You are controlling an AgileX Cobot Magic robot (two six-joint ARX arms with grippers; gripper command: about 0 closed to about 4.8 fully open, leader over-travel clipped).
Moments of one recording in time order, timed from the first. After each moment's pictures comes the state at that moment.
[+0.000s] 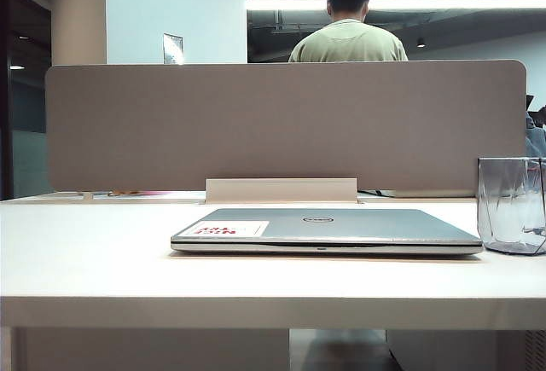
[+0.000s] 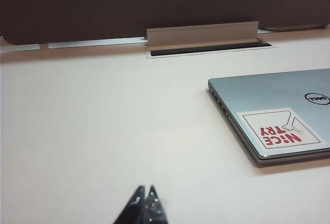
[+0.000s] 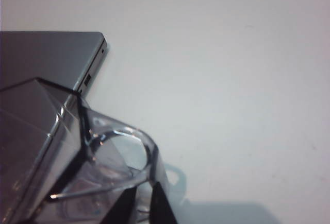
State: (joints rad) left arm -0.06 0.00 0.00 -0.04 0.16 0.05; right arm -0.30 1.42 0.56 0.34 -0.45 -0.08
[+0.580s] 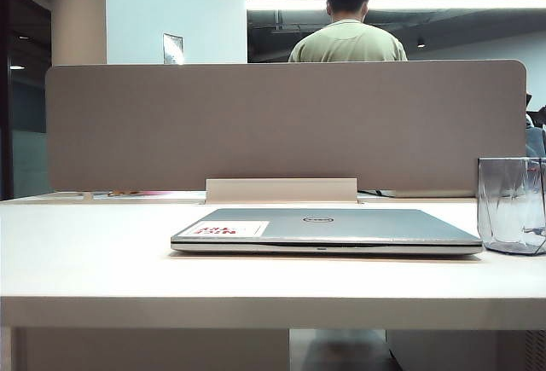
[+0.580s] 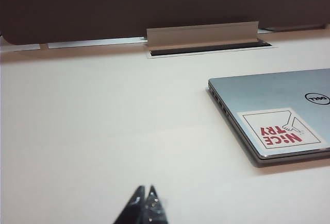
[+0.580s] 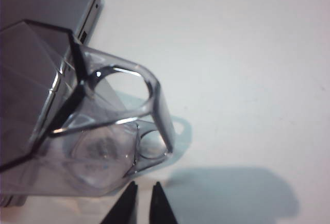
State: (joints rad) left arm -0.06 0.00 0.00 -0.04 0.16 0.05; right arm -0.30 1.36 0.56 0.14 -0.42 -0.08
